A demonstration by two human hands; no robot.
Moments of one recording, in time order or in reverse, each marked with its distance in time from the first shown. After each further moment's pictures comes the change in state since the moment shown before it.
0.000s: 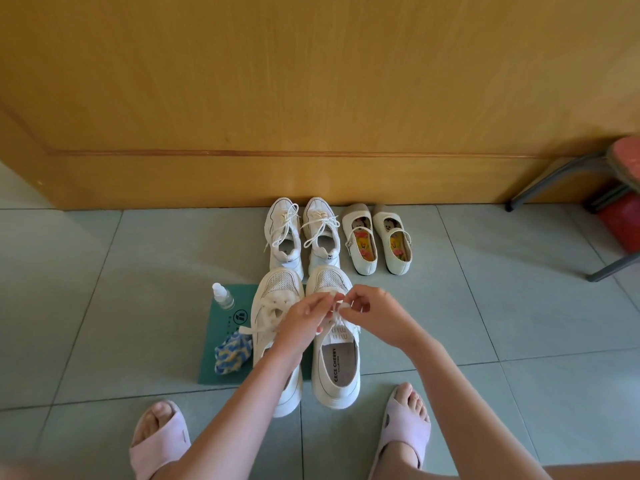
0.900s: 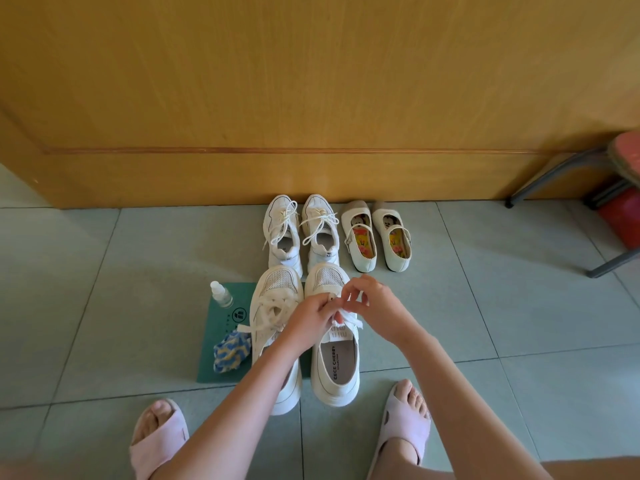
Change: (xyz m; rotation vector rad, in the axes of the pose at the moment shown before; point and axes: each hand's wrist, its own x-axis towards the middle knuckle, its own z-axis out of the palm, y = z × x) left_hand 0.013 -0.001 0.004 0.356 -0.091 0.057; right_hand 0.008 0.006 0.001 -0.126 0.089 -0.048
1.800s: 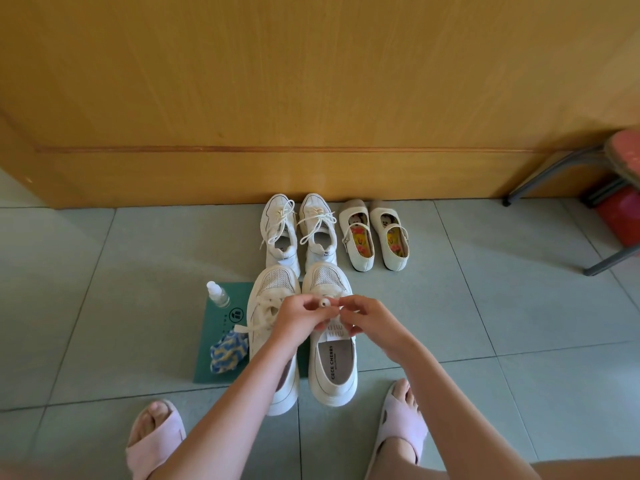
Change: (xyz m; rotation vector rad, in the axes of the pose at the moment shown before) left_hand -0.006 0.003 -0.006 -0.267 0.162 -0.167; right_hand -0.011 0.007 0.020 0.566 -0.132 0.271
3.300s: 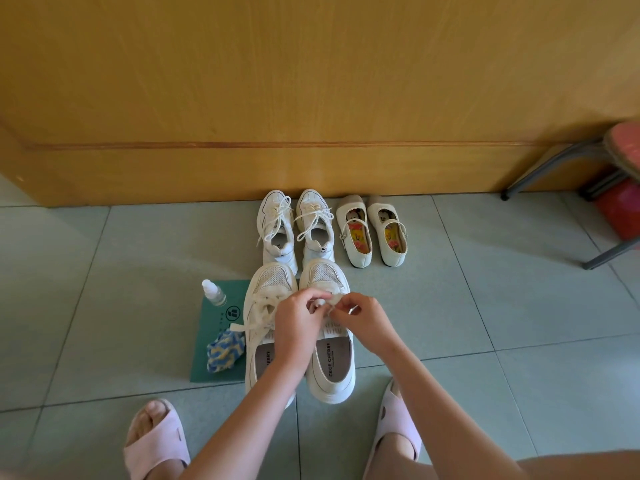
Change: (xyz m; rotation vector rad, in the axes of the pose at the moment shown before) left_hand -0.008 -0.015 0.016 0.448 0.358 0.450; right_hand 0.003 0.009 0.011 -0.126 0.186 -0.069
